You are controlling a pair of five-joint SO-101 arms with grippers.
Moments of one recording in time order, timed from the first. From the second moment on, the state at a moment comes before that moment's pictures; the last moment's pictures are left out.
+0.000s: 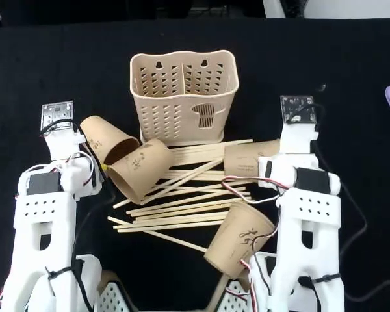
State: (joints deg) left arm -12.9 -45.9 56.5 57.3 -1.1; right arm 11.0 -43.2 53.1 60.5 8.7
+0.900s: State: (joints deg) left arm -12.9 -45.9 56.5 57.3 -1.1; right arm 8.5 -20.8 31.7 67.1 2.1
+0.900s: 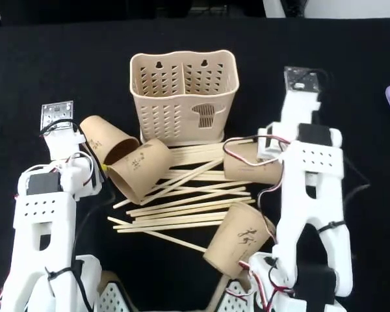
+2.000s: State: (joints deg) left arm -17.7 -46.1 60.8 49.8 -1.1; right arm 6.5 -20.9 35.9 68.8 4.0
